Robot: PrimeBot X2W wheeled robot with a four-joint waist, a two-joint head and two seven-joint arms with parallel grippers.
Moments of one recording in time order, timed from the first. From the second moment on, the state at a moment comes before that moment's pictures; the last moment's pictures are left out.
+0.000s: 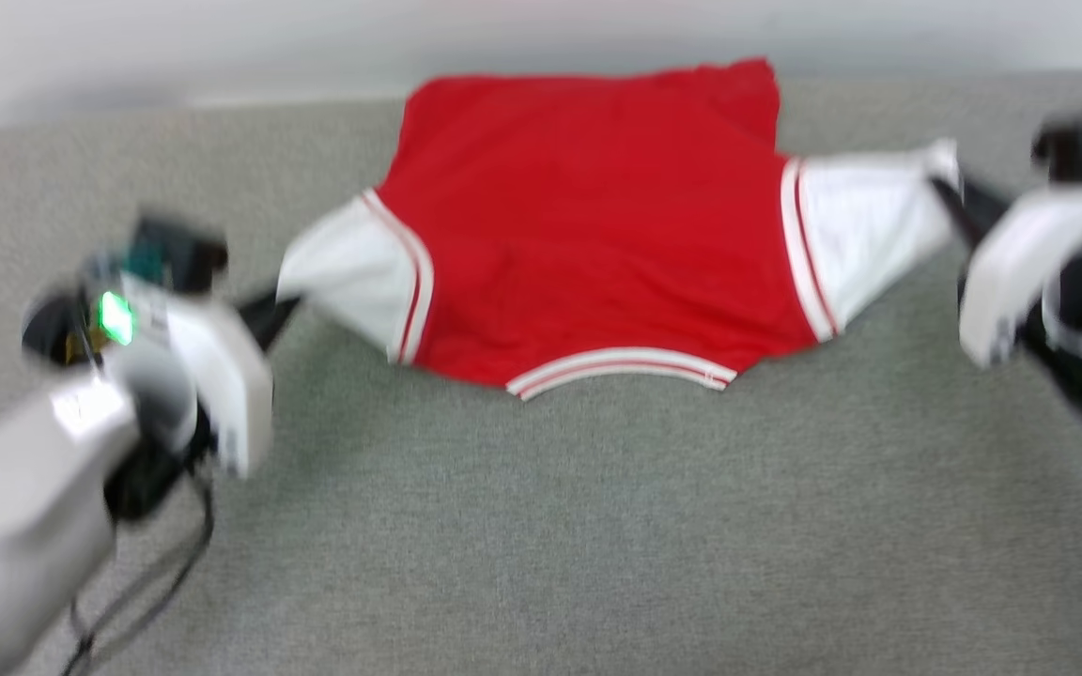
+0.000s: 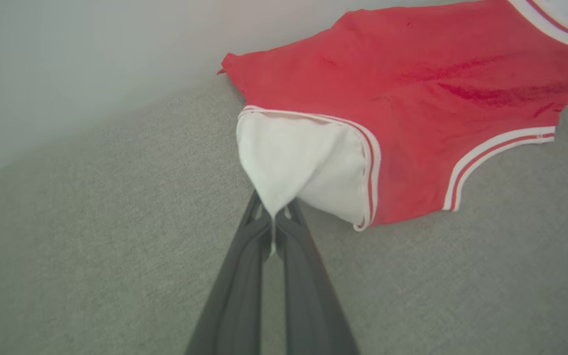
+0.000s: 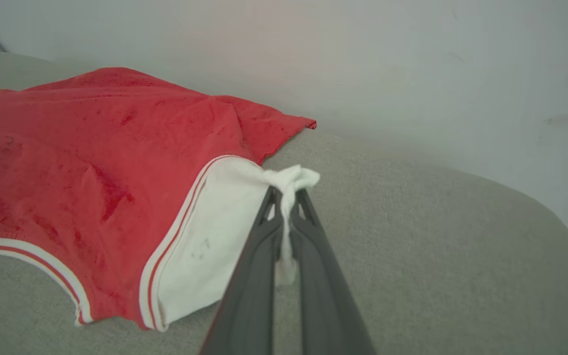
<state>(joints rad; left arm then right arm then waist) -0.93 0.74 -1.09 0.44 -1.04 -0.05 -0.01 -0.95 -0.52 0.73 0.75 0.75 0.13 0.01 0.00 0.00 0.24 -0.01</state>
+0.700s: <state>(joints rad) -0.28 1.03 -1.19 -0.01 -1.24 0.24 -0.13 -0.19 -0.82 0.71 0.38 0.96 0.13 0.11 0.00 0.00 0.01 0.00</state>
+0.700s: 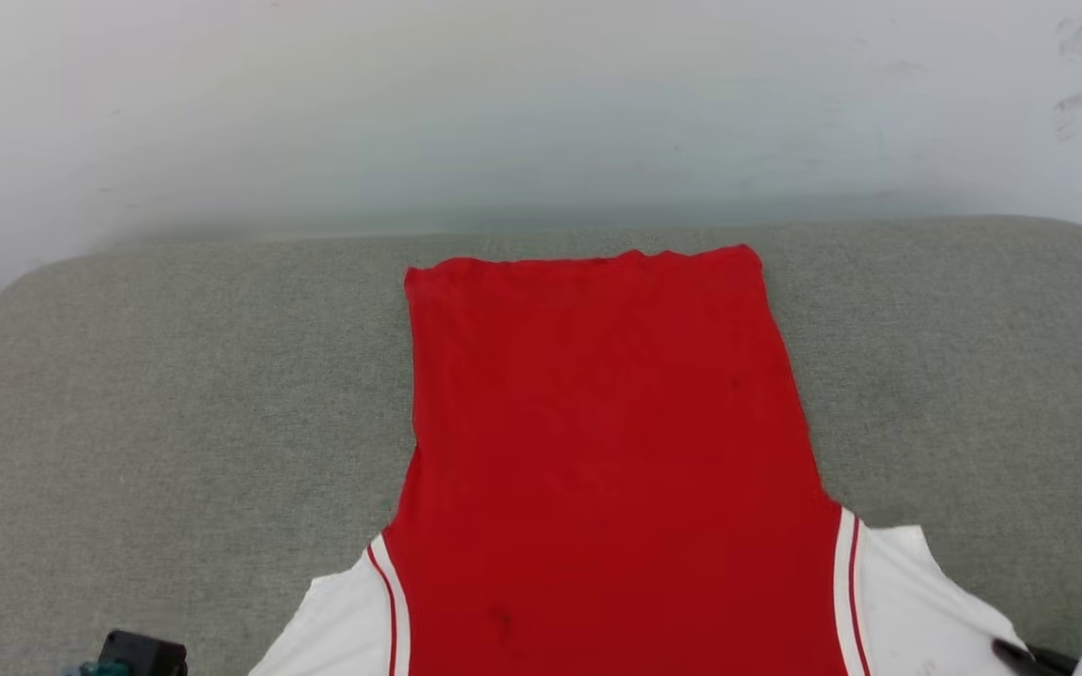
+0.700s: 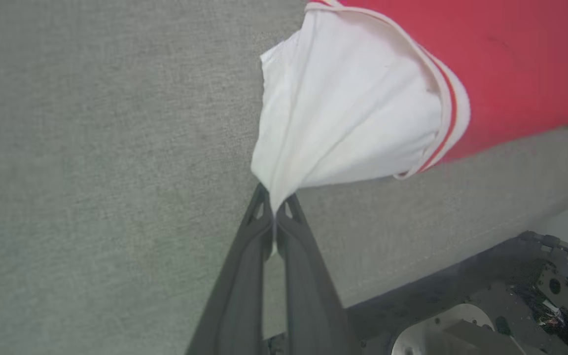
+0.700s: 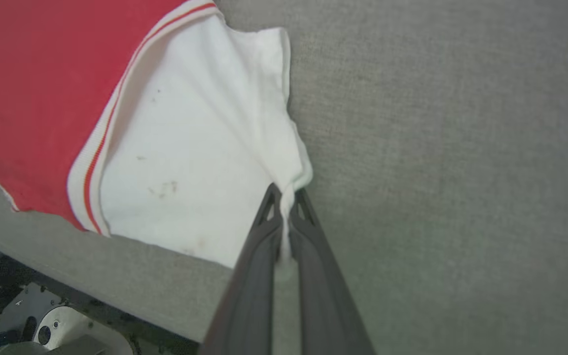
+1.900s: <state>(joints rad) -0.48 0.86 -1.16 -0.11 -1.04 0.31 -0.19 -0.90 -0.75 0.39 0.20 0.69 0.13 0.99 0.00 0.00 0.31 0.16</state>
